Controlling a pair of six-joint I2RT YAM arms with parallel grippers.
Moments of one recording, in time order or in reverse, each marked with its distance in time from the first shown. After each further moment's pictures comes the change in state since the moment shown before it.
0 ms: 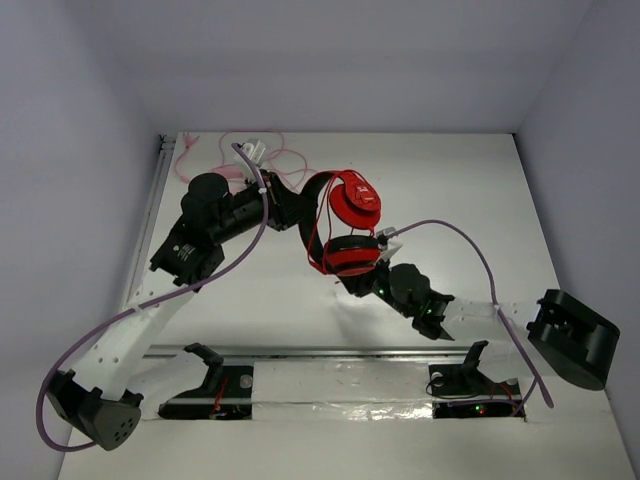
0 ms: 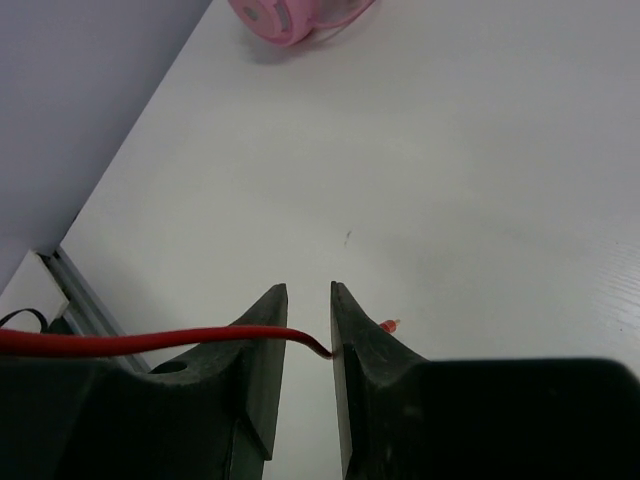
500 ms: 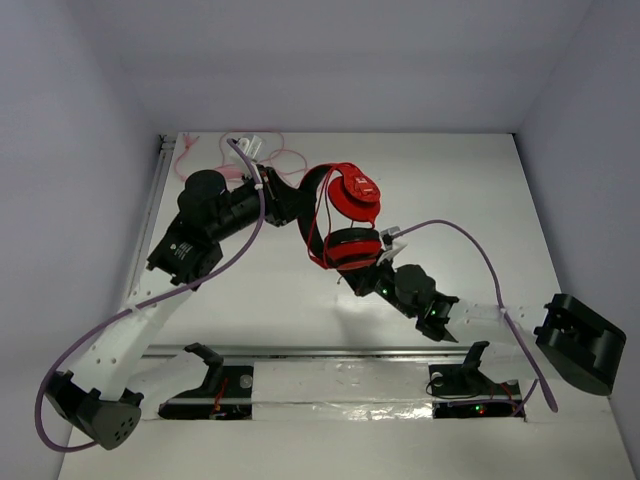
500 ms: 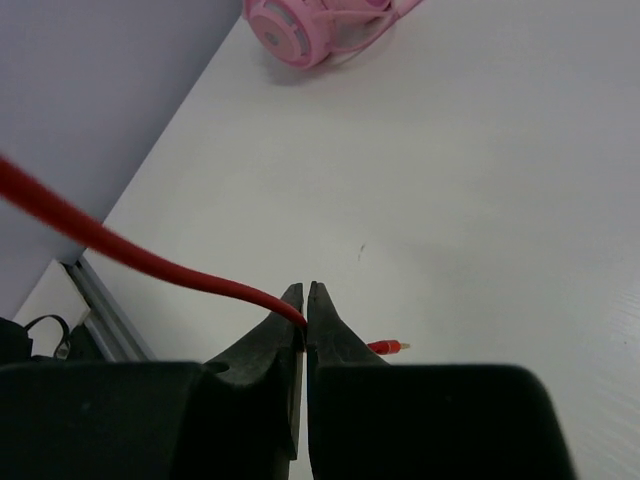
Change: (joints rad) left arm 0.000 0.005 0.045 -0.021 -0.029 -0.014; right arm -0.001 -0.054 -0.016 0.017 0.012 -0.003
